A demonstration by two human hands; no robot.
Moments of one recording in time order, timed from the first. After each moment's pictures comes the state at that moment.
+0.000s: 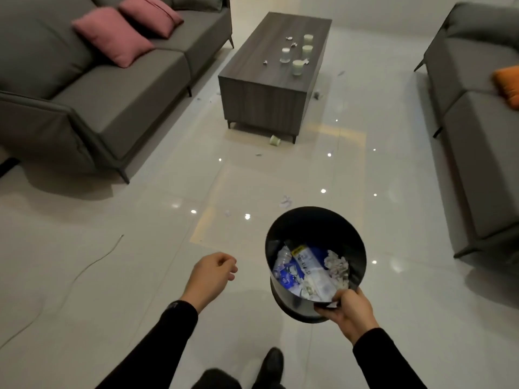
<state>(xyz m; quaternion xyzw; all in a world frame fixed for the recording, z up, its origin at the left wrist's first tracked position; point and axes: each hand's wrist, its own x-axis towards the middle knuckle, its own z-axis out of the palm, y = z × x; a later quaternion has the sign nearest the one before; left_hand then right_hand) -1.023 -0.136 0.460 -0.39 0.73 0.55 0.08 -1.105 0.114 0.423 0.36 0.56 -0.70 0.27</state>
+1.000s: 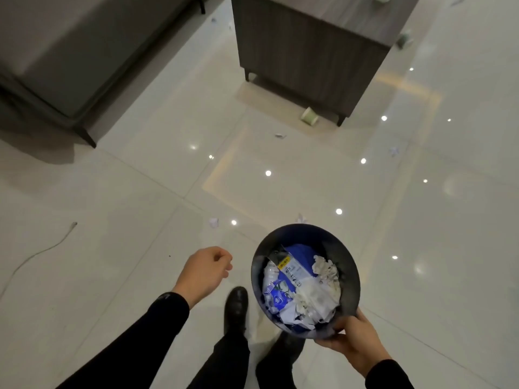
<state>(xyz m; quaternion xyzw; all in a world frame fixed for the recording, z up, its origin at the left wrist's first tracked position) -1.437 -0.277 0.225 -0.50 0.69 0.50 0.16 -1.541 -0.009 0.187 0.36 0.59 -0.52 0.51</state>
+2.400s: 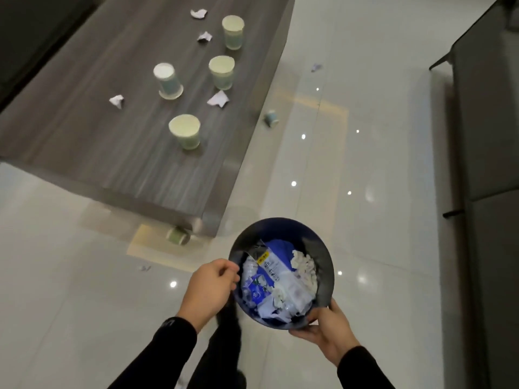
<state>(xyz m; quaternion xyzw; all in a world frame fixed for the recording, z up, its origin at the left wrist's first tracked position) -2.138 -0.213 0.231 -0.41 0.69 0.58 0.15 -2.182 0.010 0.215 0.41 0.56 -0.59 0.41</state>
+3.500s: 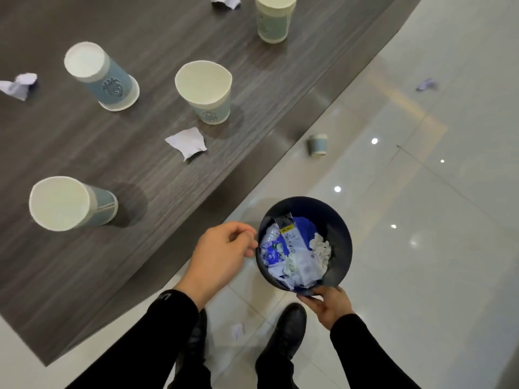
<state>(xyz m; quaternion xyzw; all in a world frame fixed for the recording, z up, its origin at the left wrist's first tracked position) -2.531 -0.275 0.130 -0.55 0.58 0.60 0.03 -2.619 -0.071 -0.010 0.24 0.74 -0.36 0.51</state>
